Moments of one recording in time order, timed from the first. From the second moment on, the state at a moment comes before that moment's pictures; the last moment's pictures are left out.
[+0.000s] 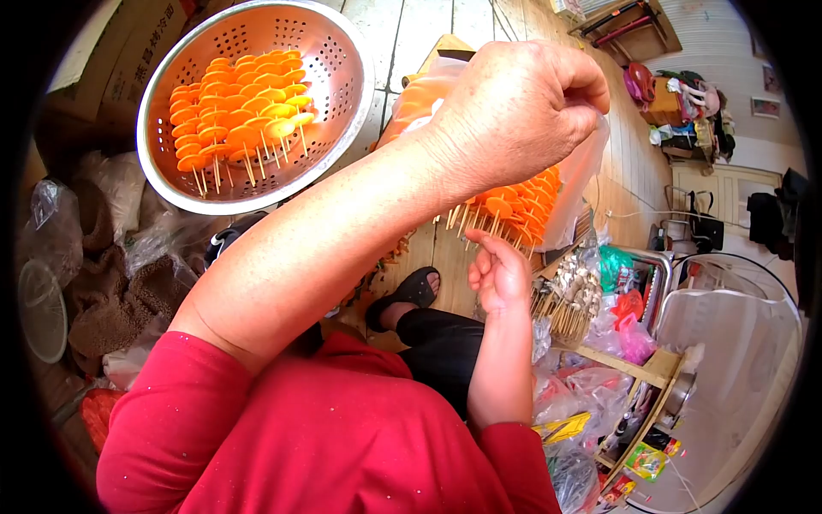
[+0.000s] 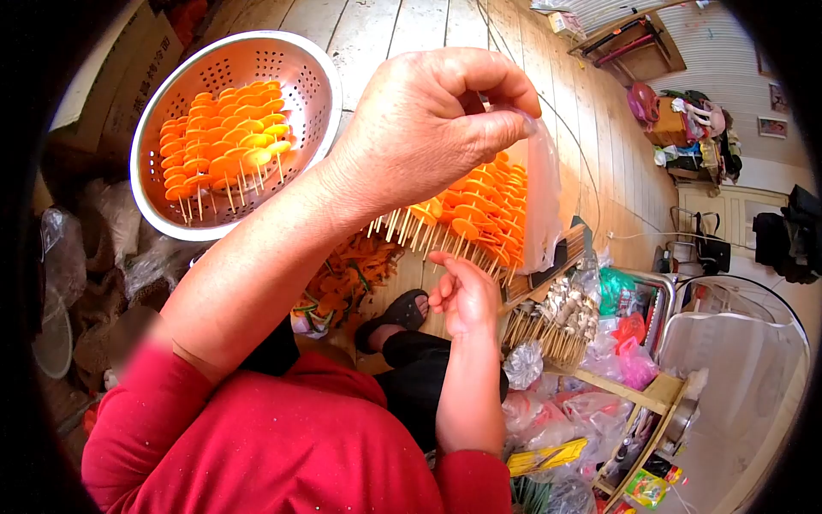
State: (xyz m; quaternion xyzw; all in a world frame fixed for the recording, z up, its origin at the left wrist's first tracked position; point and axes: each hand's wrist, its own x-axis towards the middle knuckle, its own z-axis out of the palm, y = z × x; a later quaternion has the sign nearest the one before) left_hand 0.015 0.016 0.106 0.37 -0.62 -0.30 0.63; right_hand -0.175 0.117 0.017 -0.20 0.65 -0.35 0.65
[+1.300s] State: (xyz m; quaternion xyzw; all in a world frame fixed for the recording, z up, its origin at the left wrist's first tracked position) left_hand 0.009 0.020 0.110 0.40 -0.61 -0.32 0.60; right_hand 0.162 0.060 -0.062 -0.52 0.47 0.05 0.71
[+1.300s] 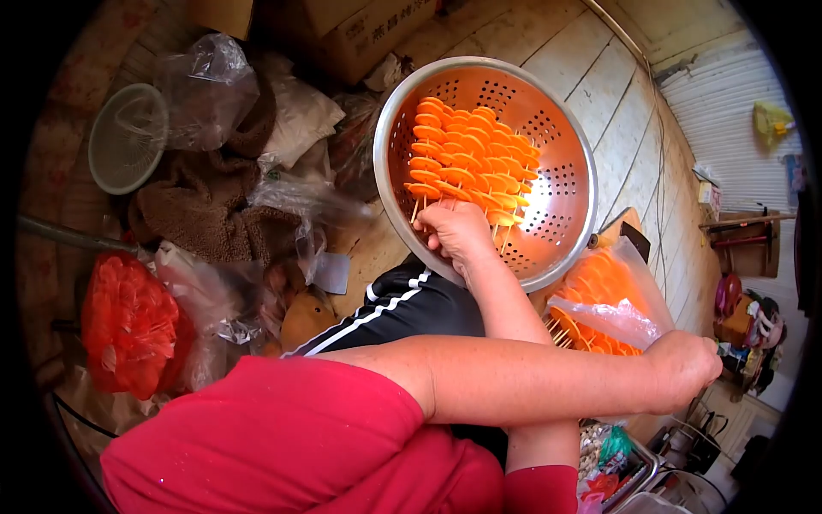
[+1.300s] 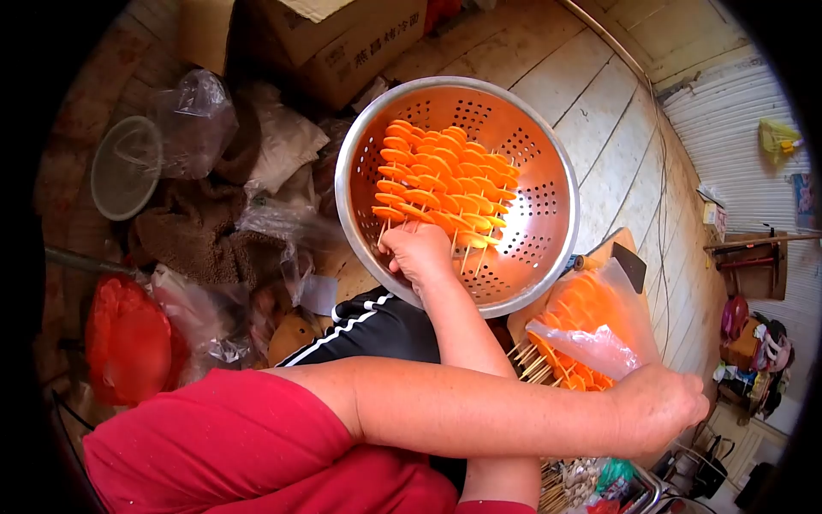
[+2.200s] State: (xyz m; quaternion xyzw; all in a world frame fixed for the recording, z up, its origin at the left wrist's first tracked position) left_hand 0.023 0.021 0.111 0.37 -0.62 -0.28 0.64; right_hand -0.094 0.126 0.050 -0.54 0.51 -0.11 0.66
